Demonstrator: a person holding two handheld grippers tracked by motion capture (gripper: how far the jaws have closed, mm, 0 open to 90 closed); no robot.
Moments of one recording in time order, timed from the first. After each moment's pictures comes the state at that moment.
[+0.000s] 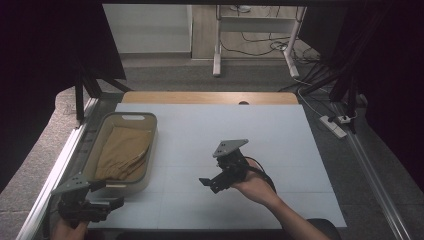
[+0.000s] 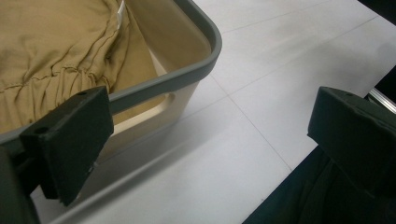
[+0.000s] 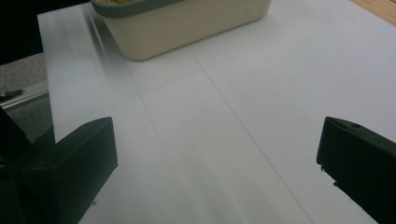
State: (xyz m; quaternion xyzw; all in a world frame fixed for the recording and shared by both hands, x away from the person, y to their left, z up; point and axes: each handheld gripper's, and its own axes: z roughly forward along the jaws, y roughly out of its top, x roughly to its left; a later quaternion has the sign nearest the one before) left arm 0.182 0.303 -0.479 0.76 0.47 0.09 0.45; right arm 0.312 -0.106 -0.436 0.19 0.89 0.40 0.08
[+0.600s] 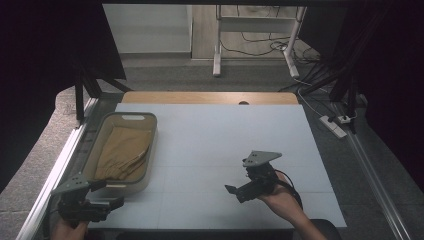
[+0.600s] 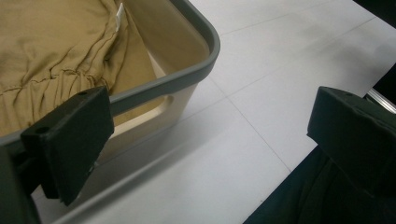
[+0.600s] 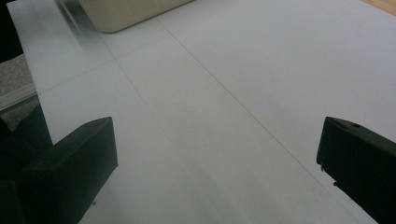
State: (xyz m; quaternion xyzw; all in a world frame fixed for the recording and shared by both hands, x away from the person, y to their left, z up) left arm 0.182 0.303 -0.479 0.75 0.47 0.09 0.45; right arm 0.287 -0.177 -0.438 0.25 0.88 0.40 0.11
